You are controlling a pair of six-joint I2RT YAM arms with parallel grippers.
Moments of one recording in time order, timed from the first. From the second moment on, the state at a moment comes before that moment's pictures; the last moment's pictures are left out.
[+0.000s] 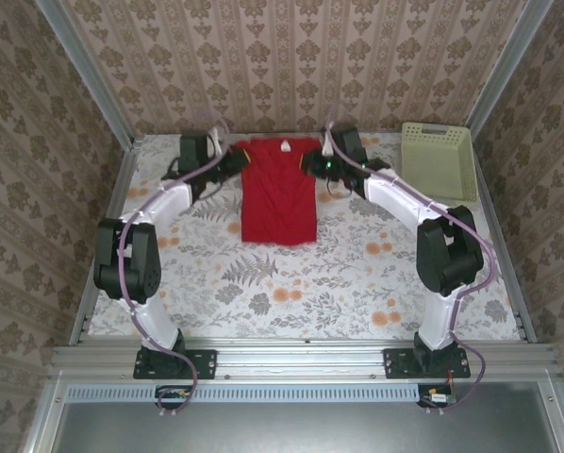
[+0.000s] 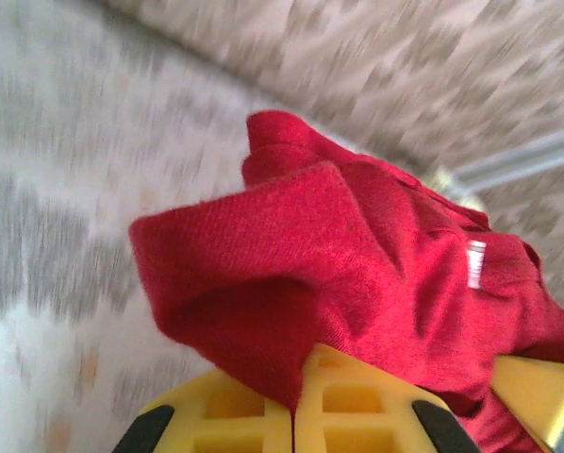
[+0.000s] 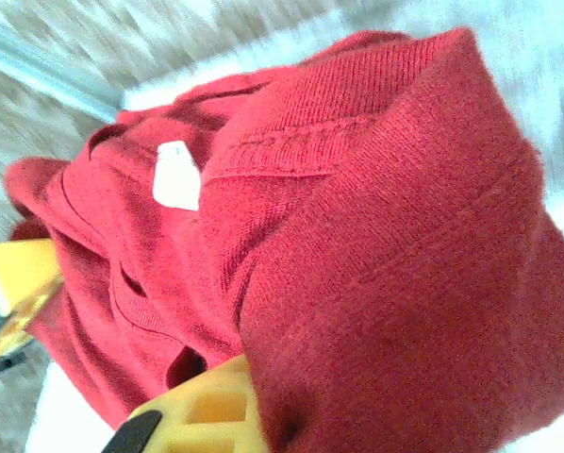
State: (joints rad) left arm -0.23 1.79 1.37 -0.04 0.51 -0.69; right arm 0.38 1.90 1.60 -0.22 -0.25 0.60
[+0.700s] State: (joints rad) left arm -0.61 1.30 0.54 0.05 0.39 -0.66; right arm 0.49 1.51 0.75 -0.05 -0.24 0.60
